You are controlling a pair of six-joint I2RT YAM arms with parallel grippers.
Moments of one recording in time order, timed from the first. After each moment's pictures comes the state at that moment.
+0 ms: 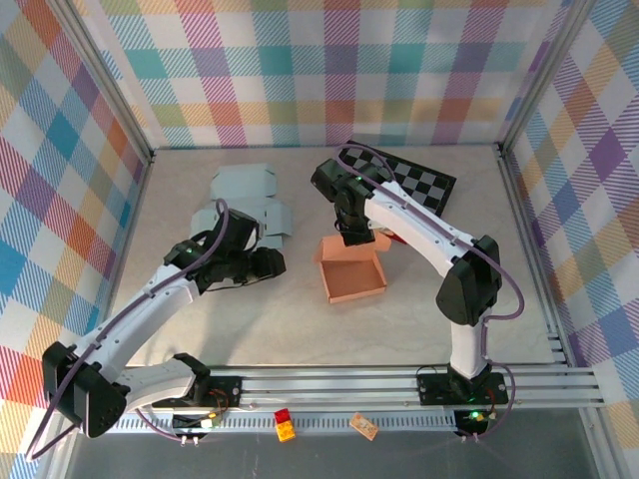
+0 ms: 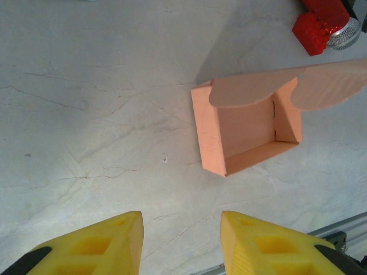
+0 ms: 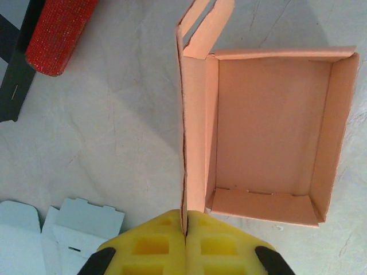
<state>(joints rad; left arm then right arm) -0.54 1.14 1.00 -0.83 0.19 -0.74 0.76 1.92 1.90 -1.35 0.24 2.09</state>
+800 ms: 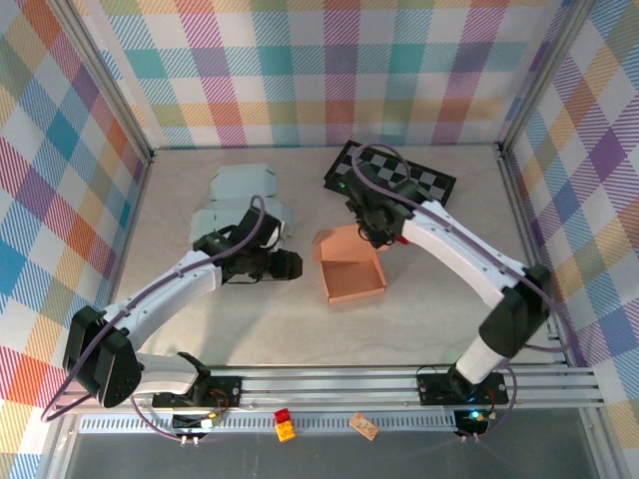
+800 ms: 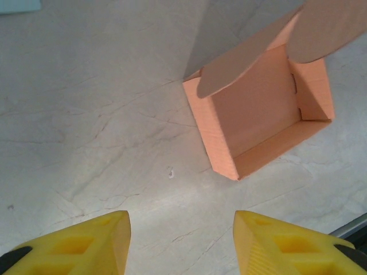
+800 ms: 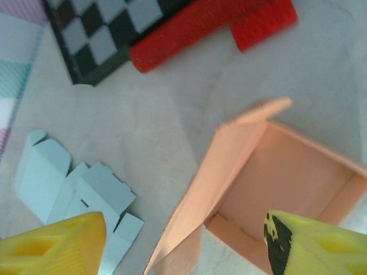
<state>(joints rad) -0.61 1.31 1.03 -0.73 0.18 -0.53 0.71 1.58 1.56 -1.02 0.35 1.51</state>
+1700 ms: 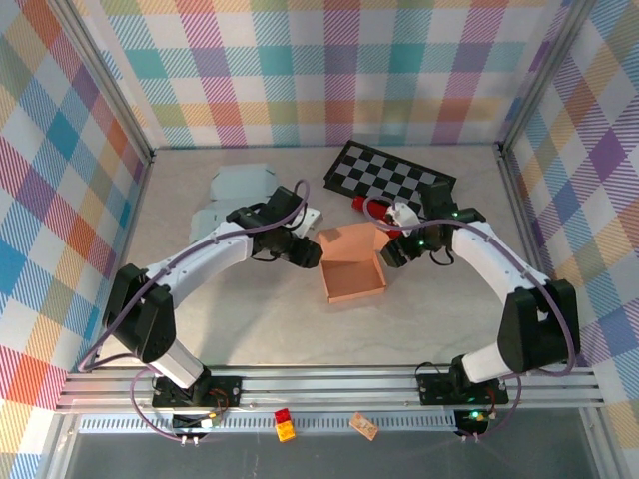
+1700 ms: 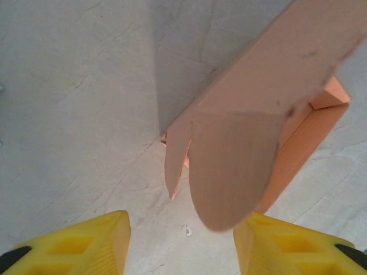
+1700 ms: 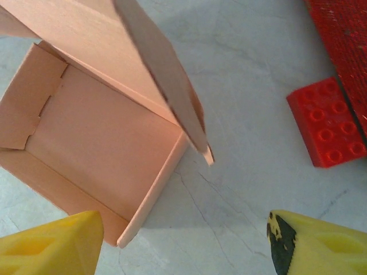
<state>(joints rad) -0.63 1.60 1.26 -0.73 0.19 -0.13 0.27 1.47 1.07 -0.73 -0.36 -0.41</state>
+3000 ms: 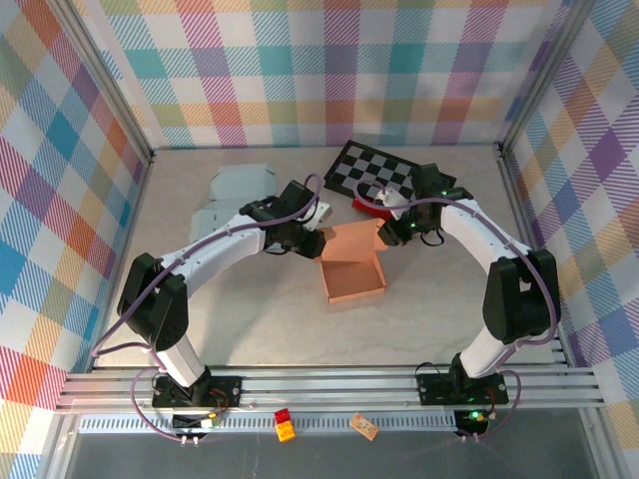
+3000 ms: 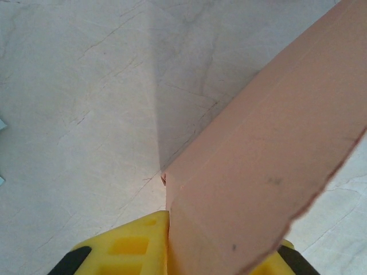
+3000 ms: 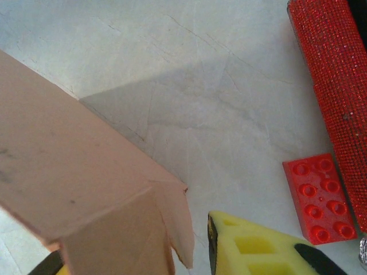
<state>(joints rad) -0.66 1.68 1.35 -0.71 0.14 -0.16 0.27 1.64 1.26 -0.76 -0.42 -0.47</state>
